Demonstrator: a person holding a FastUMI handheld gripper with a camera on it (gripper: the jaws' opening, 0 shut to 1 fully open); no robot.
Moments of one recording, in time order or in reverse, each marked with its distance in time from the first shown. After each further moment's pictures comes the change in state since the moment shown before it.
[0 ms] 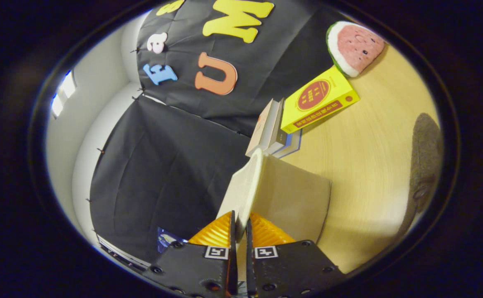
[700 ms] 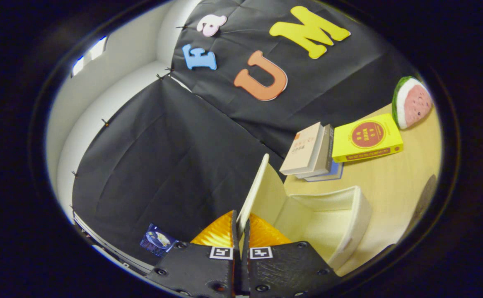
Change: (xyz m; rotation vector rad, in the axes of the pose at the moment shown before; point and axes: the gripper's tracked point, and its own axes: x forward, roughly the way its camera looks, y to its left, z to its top) arm 0.062 0.179 0.012 -0.232 -0.050 -0.027
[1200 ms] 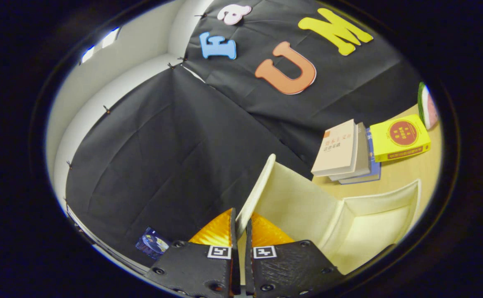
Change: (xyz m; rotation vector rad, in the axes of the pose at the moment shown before) arm 0.117 0.073 -0.033 -0.070 -0.006 0.012
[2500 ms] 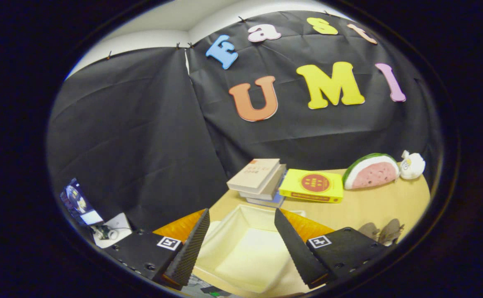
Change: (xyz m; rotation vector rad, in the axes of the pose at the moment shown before) arm -0.165 -0.124 0.012 -0.401 -0.112 -0.550
